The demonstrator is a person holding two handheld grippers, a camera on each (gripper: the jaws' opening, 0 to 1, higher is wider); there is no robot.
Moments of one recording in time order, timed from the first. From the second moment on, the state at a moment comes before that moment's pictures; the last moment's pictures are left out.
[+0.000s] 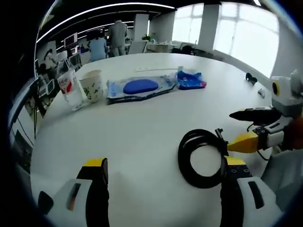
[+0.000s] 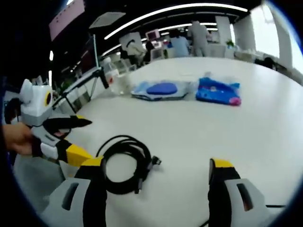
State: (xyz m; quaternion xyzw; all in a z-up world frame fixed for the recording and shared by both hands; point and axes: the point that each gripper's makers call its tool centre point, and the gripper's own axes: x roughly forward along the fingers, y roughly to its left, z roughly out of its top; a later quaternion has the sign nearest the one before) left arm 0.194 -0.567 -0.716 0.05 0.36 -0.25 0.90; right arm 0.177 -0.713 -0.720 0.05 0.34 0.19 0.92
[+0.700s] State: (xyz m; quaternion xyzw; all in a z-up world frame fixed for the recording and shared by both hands) left arm 0.192 -0.563 -0.744 0.11 0.39 -0.23 0.89; right arm 0.169 -0.704 -0.745 -0.05 0.38 0.20 0.90
